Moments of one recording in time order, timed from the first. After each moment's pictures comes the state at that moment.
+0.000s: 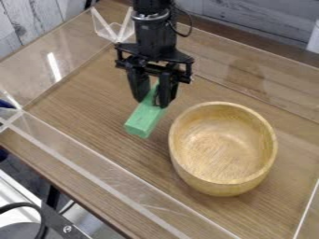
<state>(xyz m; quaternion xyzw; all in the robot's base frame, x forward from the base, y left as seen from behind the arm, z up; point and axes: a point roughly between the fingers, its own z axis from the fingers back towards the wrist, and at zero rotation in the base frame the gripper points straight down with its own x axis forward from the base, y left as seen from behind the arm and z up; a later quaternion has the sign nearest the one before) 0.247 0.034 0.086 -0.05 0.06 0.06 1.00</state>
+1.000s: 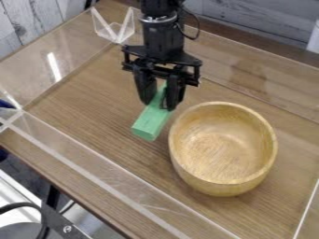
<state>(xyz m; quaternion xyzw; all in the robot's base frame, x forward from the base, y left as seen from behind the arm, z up) 0.250 0.017 0.086 -0.05 0.05 0.04 1.00</state>
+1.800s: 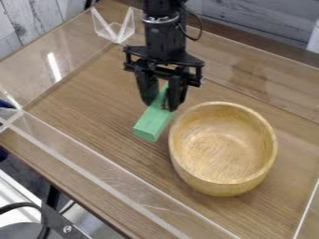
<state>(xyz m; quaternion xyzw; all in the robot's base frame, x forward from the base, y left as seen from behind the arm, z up) 0.249 0.014 0.085 -0.05 0.06 0.04 1.00</state>
